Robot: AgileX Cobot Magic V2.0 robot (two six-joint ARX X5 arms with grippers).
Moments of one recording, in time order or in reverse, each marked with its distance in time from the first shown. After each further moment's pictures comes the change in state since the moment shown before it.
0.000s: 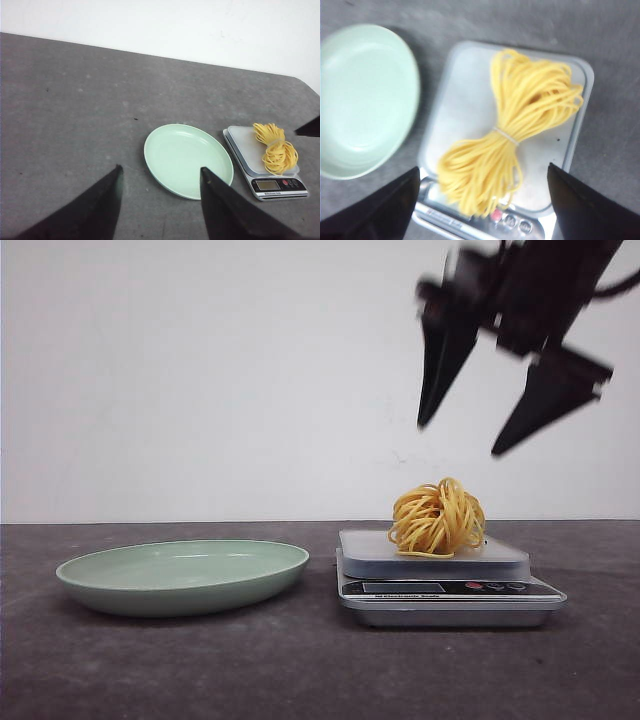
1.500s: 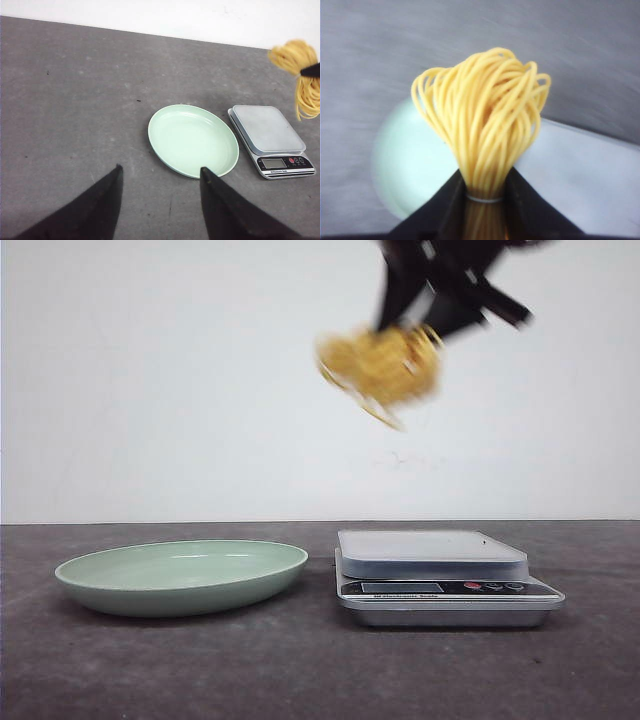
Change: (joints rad) left arm 0.000 0.000 0.000 -0.067 0.009 0.007; right arm 0.199 -0.088 0.093 0.178 0.016 0.058
